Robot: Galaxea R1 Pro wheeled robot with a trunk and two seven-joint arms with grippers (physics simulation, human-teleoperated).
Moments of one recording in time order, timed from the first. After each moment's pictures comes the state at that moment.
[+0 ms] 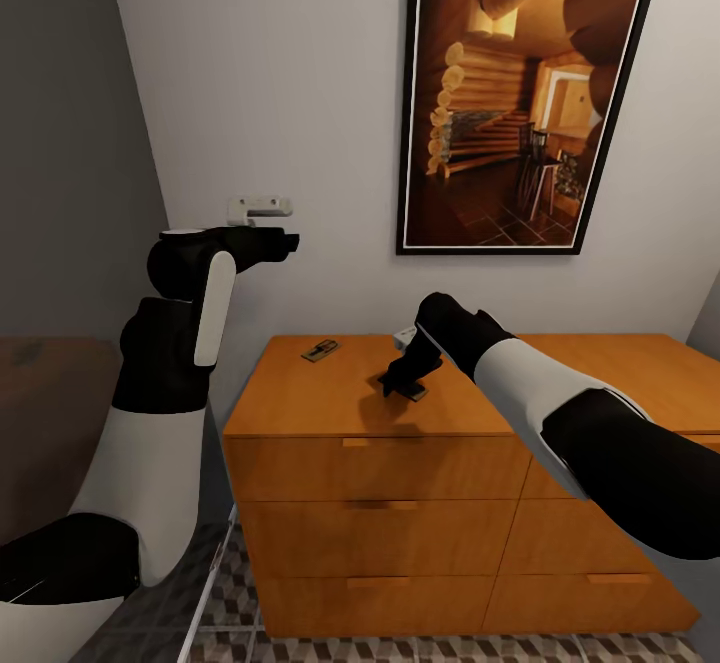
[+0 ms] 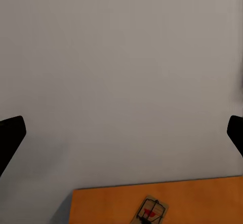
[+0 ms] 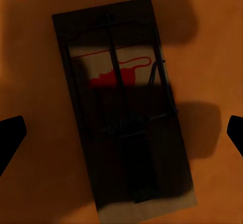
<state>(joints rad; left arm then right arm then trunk) -1.12 -0.12 -0.12 -1.50 0.10 1.04 0.16 -1.42 0.13 0.61 -0.27 0.06 1.04 0.62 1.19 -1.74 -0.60</state>
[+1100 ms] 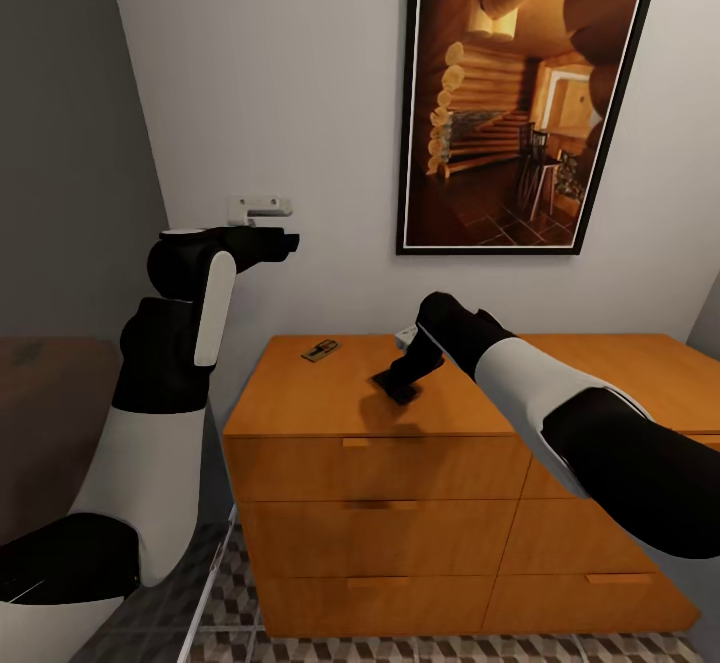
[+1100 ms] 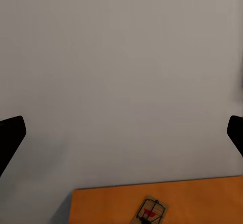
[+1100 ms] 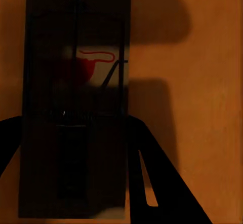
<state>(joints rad) -1.12 -0.12 -0.12 -1.50 0.10 1.04 0.16 -1.42 0.13 0.61 -0.27 0.08 1.03 0.62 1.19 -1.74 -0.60</state>
